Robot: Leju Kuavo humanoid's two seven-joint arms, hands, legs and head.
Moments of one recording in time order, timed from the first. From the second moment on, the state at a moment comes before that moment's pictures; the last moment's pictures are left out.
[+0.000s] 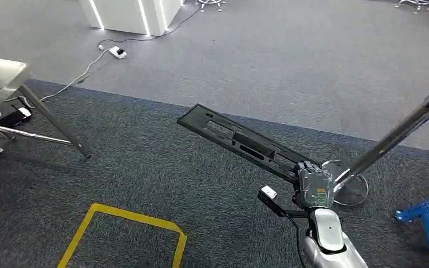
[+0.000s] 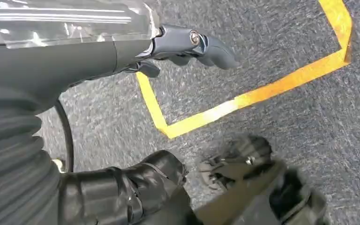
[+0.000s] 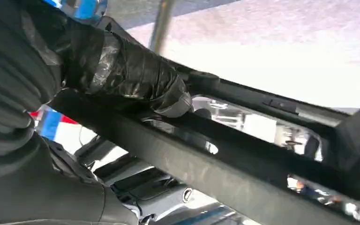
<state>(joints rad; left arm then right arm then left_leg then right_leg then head) -0.14 -0.12 0.30 -0.22 -0.93 0.00 -0.37 -0.23 -0.19 0.39 -1.20 1.32 -0.49 0.06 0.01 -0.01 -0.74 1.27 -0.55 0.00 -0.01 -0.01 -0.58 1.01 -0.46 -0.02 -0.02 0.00</state>
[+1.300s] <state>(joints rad) -0.13 -0.12 0.30 -0.22 -0.92 0.01 -0.37 -0.21 -0.21 0.37 -1.22 1.30 -0.49 0.05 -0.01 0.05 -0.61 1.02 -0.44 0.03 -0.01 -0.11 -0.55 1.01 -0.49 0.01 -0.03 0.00</state>
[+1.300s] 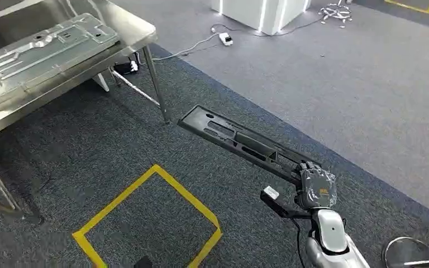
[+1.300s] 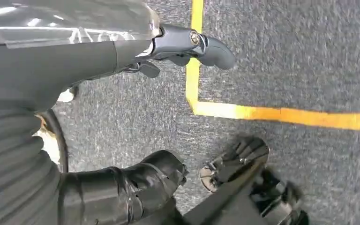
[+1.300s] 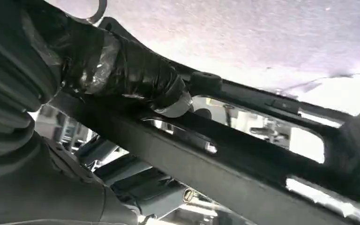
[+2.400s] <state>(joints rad) -0.13 -0.12 0.30 -0.22 -0.93 0.01 -0.38 -0.22 -0.22 0.36 -1.23 1.29 -0.49 0.03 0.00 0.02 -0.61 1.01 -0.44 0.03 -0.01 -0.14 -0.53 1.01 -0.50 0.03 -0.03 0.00</state>
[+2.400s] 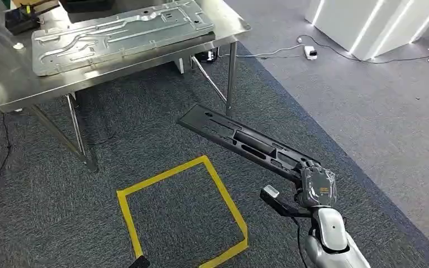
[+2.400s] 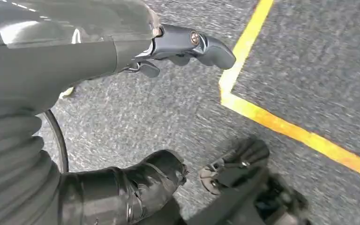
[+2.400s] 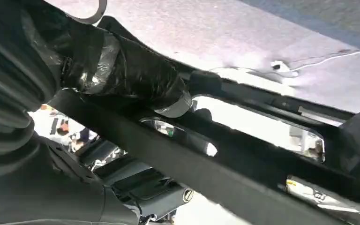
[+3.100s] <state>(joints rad) -0.13 -0.12 0.30 -0.22 -0.93 0.01 -0.38 -0.21 -0.23 0.36 -1.23 1.29 -0.49 0.03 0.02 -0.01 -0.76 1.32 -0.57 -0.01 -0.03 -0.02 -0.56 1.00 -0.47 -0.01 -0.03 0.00</state>
